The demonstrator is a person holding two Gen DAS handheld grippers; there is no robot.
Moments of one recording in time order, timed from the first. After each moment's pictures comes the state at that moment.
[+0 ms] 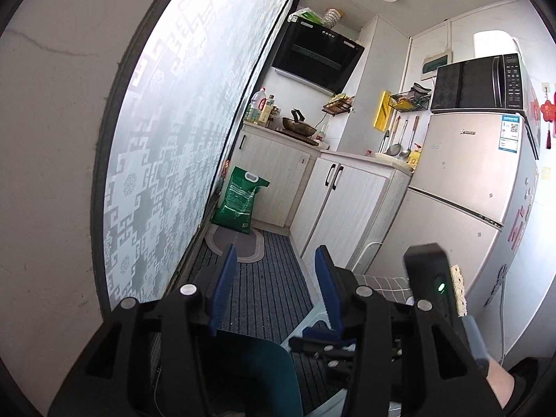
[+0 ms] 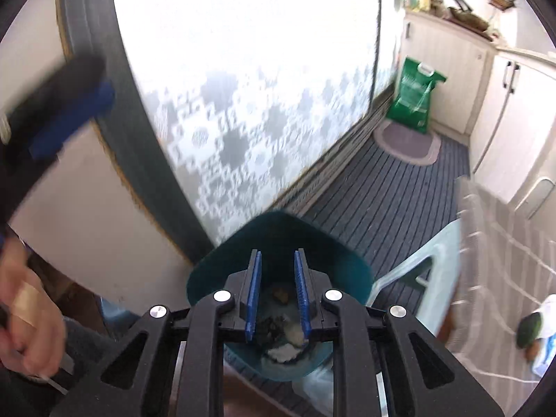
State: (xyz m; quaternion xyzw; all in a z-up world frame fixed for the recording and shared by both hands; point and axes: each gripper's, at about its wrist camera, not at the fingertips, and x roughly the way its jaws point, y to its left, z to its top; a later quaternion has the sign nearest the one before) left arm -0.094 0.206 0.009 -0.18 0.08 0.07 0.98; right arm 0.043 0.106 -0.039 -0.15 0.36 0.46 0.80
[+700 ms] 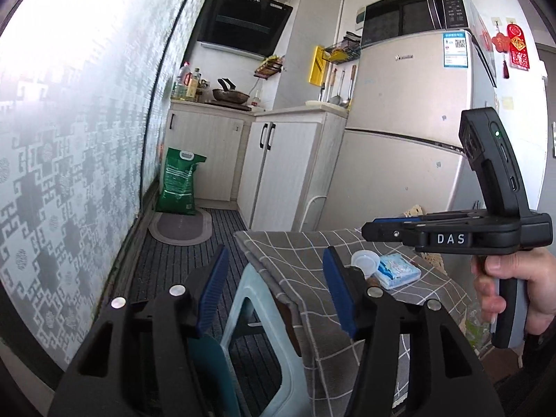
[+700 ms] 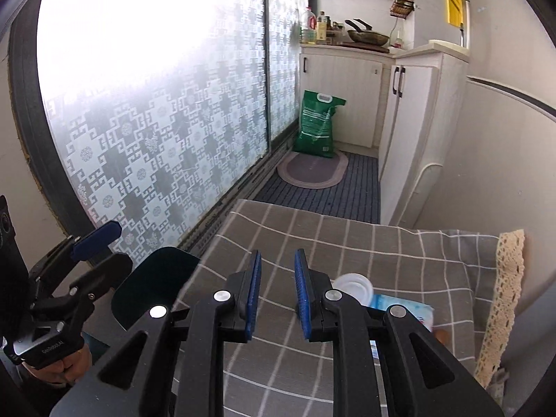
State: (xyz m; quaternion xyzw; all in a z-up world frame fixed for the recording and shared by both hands) left arm -0.007 0.099 -0.022 -0.10 0.14 -0.05 0.98; right arm 0.113 -0.067 0.011 -0.10 0.31 0.34 0.88
